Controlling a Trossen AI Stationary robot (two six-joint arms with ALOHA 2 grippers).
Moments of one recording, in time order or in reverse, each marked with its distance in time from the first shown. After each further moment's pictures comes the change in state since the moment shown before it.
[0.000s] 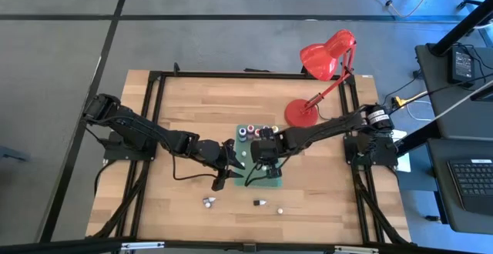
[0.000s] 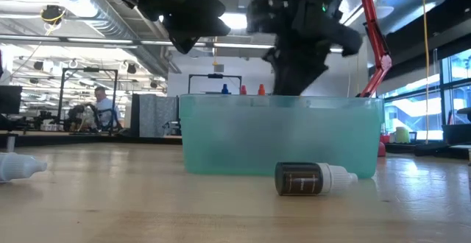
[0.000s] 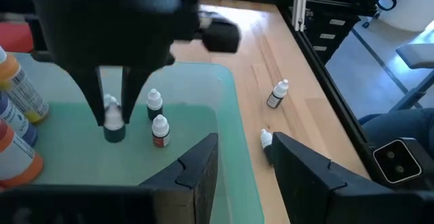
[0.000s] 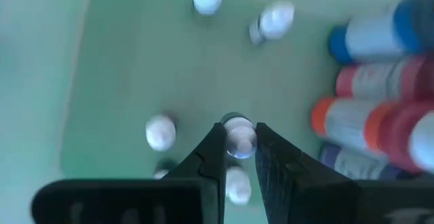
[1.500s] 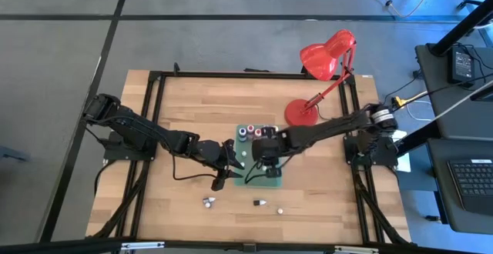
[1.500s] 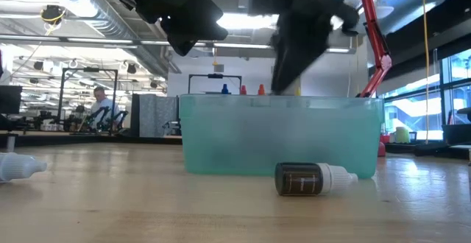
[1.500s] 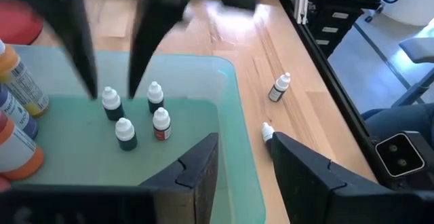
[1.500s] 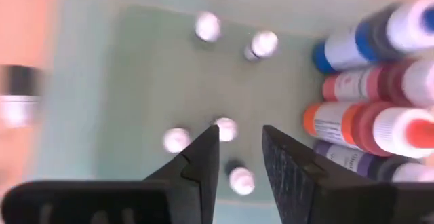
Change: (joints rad) left arm 0.000 0.000 0.000 -0.022 0.000 0.000; right arm 0.021 -0.042 0.033 -0.042 0.001 0.076
